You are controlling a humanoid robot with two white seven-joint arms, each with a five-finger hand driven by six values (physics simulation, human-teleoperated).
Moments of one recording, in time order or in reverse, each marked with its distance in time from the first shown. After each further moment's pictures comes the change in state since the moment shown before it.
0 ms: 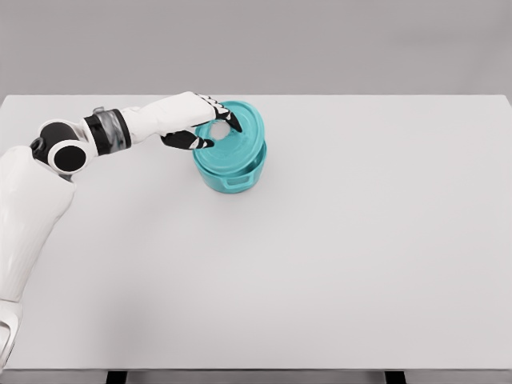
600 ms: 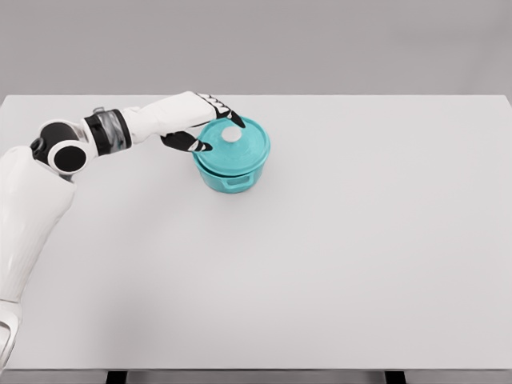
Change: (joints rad) left arm 0.002 0.002 0.002 -0.007 0.003 0.000 0.000; right arm 0.000 0.000 0.000 0.000 0.000 0.000 0.000
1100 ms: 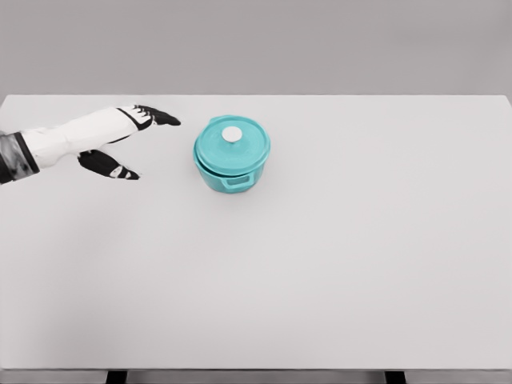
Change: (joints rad) left arm 0.198 0.349 0.041 -0.192 0.371 0.001 0.000; right arm 0.000 0.000 0.000 0.000 0.000 0.000 0.000
